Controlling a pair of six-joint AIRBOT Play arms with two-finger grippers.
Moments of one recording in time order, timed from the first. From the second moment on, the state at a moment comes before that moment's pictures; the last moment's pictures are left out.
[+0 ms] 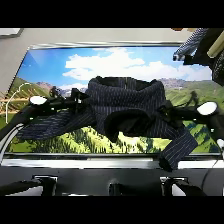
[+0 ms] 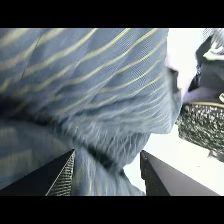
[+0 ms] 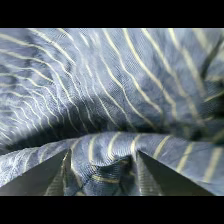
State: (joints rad) left arm -0.14 -1.38 0.99 0.41 -0.72 -1.72; right arm -0.15 -1.08 0.90 -1.03 1.03 1.87
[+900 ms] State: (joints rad) left arm -0.19 -1.03 0.96 1.04 -1.02 -1.89; right arm 0.24 -0.89 1.17 -1.74 1.58 1.84
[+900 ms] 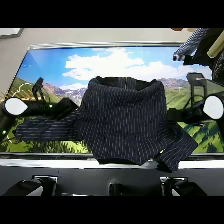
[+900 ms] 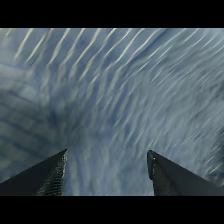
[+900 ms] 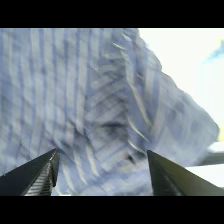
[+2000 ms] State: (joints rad) left arm -0.43 -1.08 0.69 1.01 -0.86 -1.96; right arm 0.25 -0.76 0.52 -1.32 1.08 2.28
